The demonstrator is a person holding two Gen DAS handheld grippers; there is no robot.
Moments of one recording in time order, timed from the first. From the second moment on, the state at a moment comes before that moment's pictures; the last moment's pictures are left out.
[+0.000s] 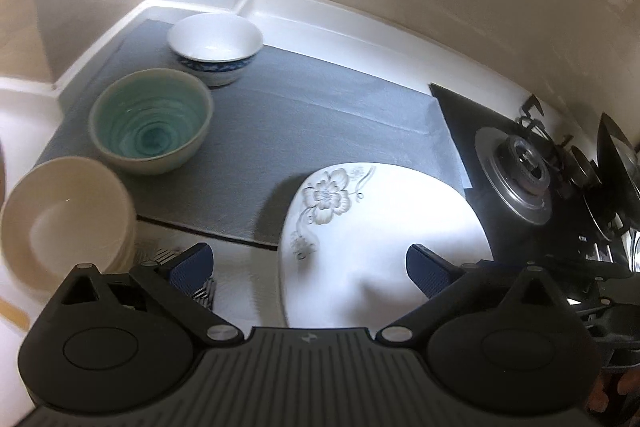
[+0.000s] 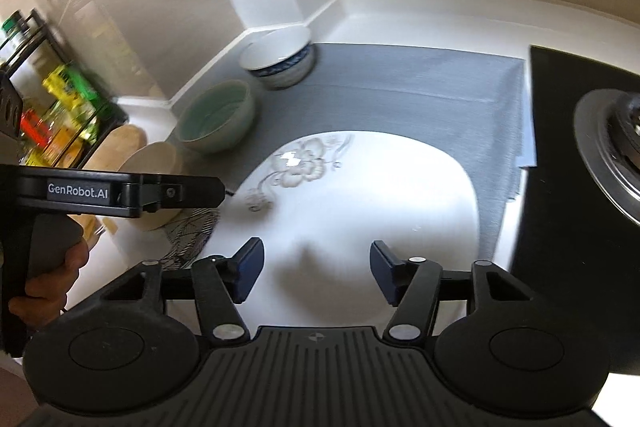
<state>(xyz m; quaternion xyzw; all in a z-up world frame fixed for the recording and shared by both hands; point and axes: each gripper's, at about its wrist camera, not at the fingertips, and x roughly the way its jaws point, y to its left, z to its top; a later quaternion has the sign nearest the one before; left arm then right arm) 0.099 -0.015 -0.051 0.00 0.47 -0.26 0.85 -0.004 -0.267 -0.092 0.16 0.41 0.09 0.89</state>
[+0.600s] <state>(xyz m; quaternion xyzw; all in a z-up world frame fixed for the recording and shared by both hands) 0.095 0.083 -0.036 -0.06 0.45 -0.13 0.88 0.040 -0.198 -0.083 0.10 0.43 0.19 0.88</state>
